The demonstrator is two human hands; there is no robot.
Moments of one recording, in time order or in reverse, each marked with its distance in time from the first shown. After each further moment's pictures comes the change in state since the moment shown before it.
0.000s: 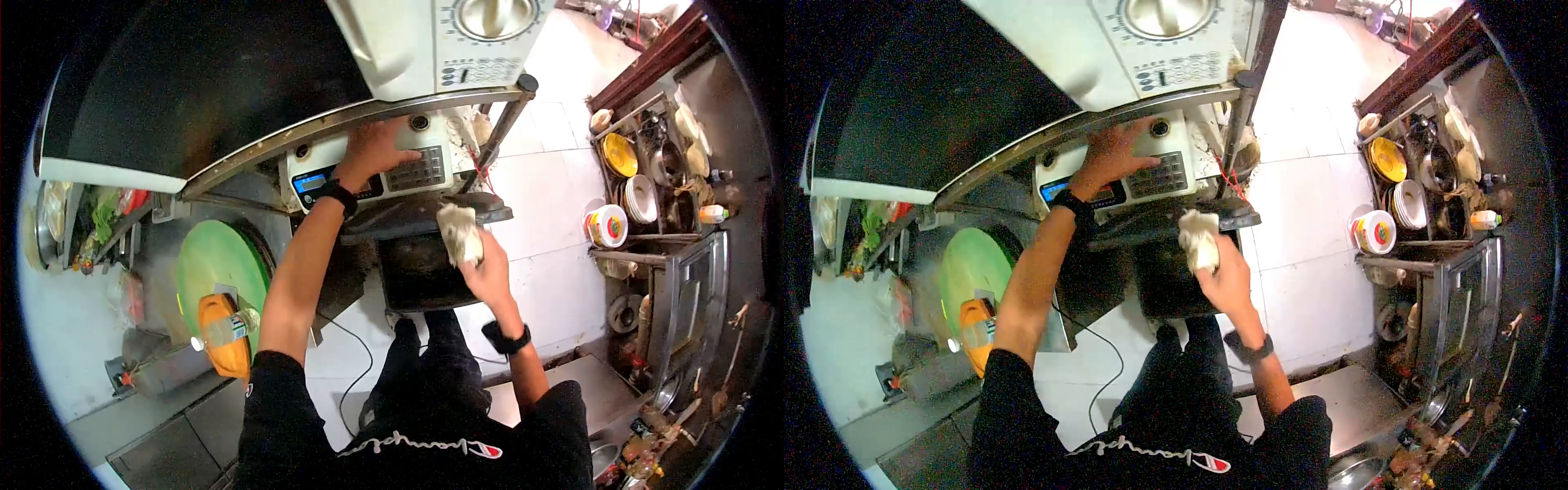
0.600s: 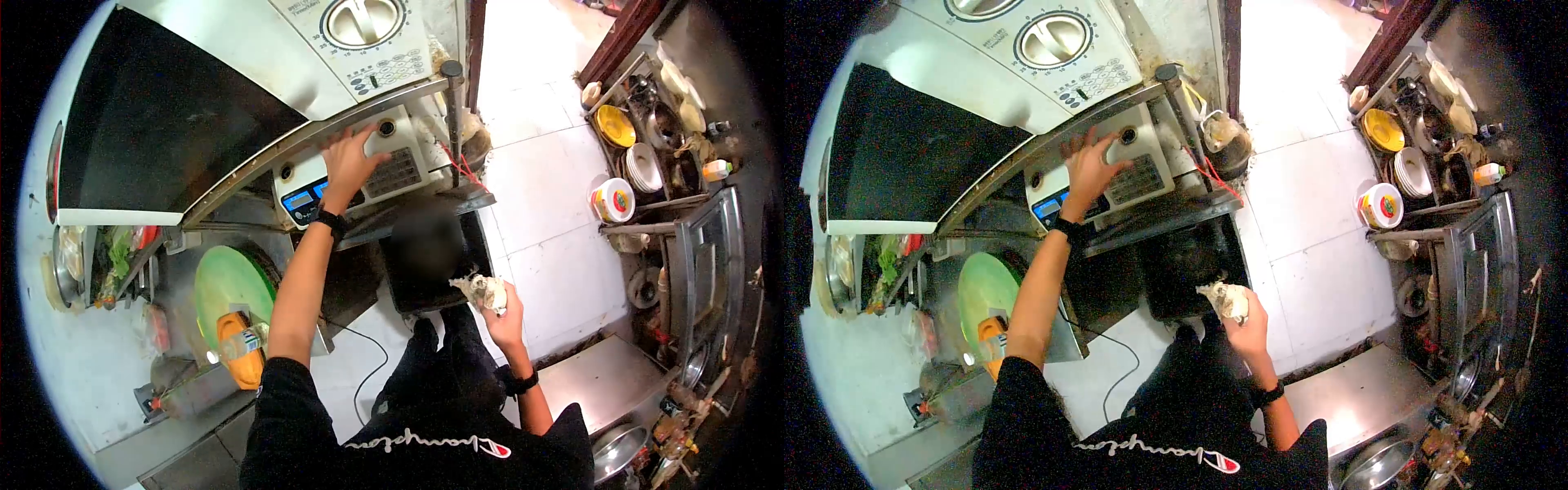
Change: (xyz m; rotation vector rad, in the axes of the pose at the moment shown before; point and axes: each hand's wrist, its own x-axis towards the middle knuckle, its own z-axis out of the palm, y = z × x) left_hand -0.007 0.022 -0.009 -0.012 0.034 -0.184; right_hand -0.121 0.020 -0.028 0.264 0.150 0.383
